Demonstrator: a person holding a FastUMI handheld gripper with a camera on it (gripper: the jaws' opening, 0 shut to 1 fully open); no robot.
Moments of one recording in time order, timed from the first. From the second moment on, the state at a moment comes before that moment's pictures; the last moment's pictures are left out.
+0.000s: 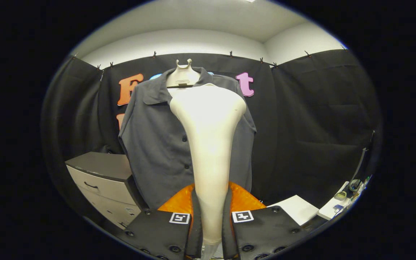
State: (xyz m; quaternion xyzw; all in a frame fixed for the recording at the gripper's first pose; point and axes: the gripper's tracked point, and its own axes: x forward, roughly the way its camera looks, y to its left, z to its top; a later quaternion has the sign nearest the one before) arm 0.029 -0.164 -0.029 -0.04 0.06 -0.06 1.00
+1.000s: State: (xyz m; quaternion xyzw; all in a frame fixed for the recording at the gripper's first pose) arm -0.013 -0.089 -0.013 -0.04 0.02 -0.09 0.99
